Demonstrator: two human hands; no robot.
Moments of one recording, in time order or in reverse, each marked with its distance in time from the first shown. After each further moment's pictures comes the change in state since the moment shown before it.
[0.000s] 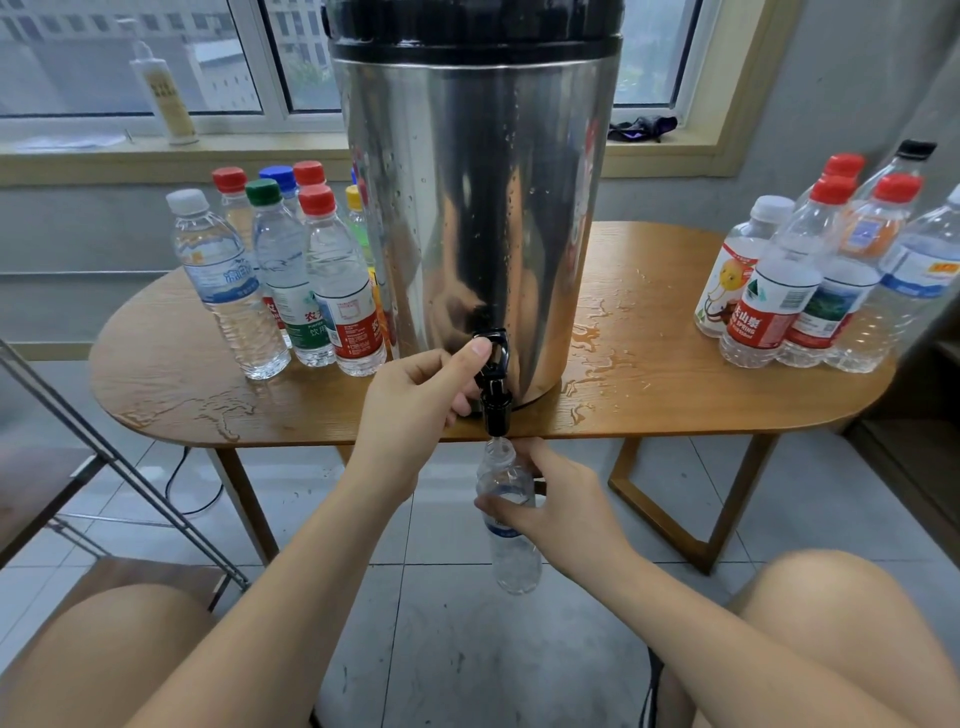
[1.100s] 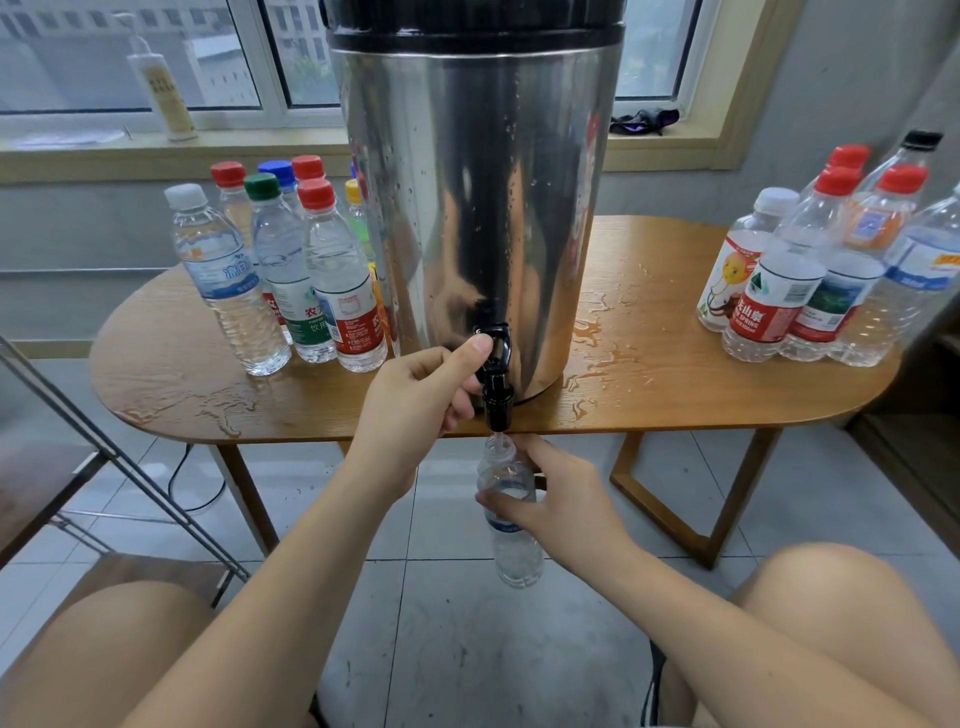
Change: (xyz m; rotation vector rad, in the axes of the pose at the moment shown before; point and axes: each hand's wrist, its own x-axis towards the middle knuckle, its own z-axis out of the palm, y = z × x) left_hand 0.001 -0.002 -0.004 0.033 -0.038 -0.028; right_hand 0.003 0.005 0.003 0.003 -0.008 -0.022
